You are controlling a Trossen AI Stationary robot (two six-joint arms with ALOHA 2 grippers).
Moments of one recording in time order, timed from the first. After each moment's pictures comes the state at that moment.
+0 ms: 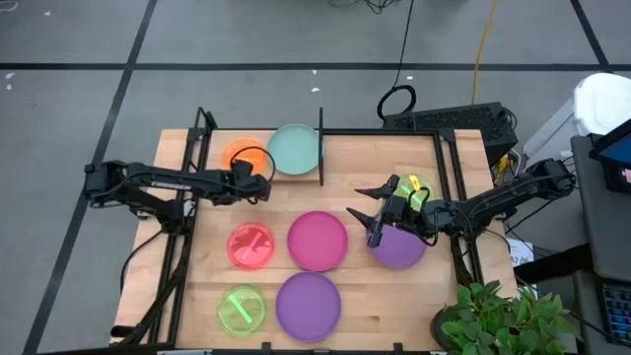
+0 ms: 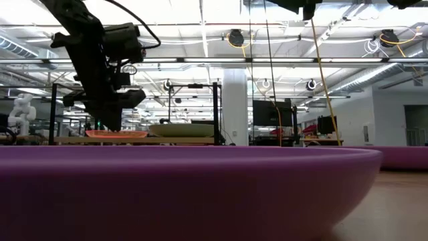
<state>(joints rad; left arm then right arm) 0.20 1.33 0.66 -0.57 -0.59 -0.97 0.30 1.17 0.58 0.71 0.63 -0.12</state>
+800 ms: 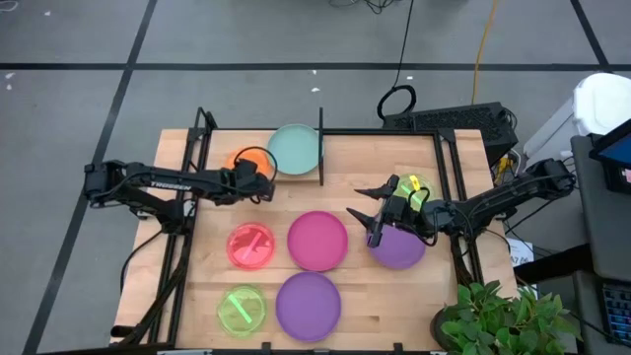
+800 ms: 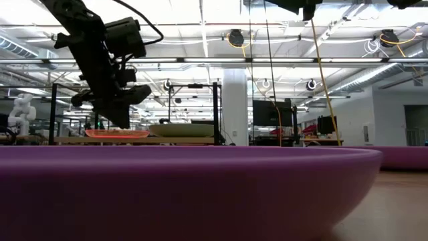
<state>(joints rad) 0.20 1.32 0.66 -0.48 -0.57 -0.89 0.30 1.17 0.58 0.70 0.63 -0.11</state>
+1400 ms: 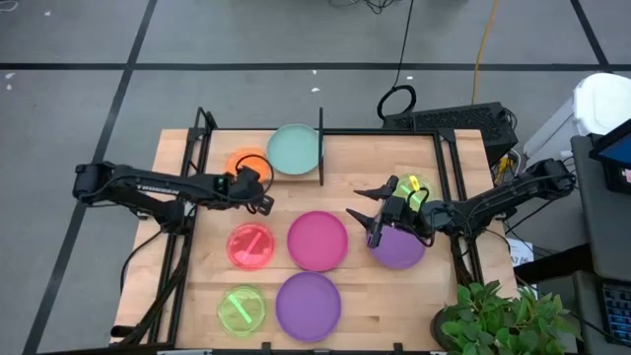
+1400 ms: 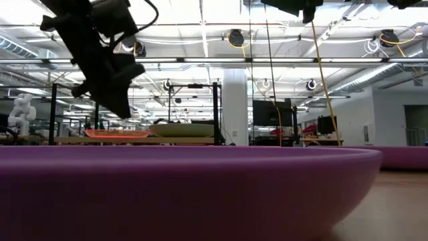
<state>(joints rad) 0.08 1.23 0.68 -0.54 -0.45 -0.83 0.30 1.17 0.58 0.67 0.63 -0.09</state>
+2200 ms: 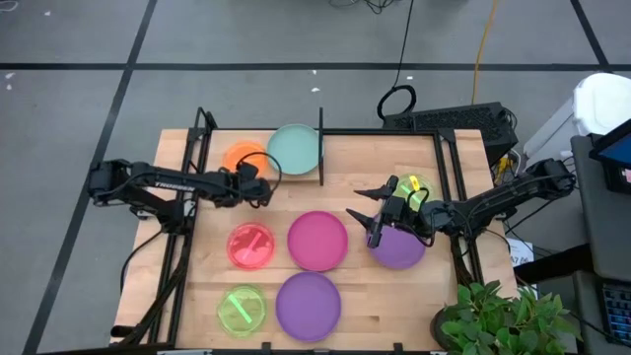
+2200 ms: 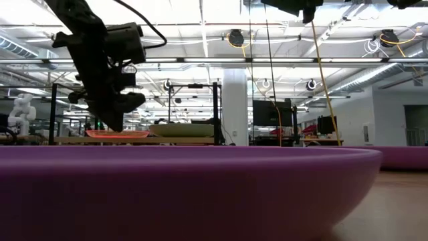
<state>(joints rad) 0.17 1.36 0.68 -0.58 -0.60 -0.84 0.30 1.17 0.58 0.67 0.63 -0.09</state>
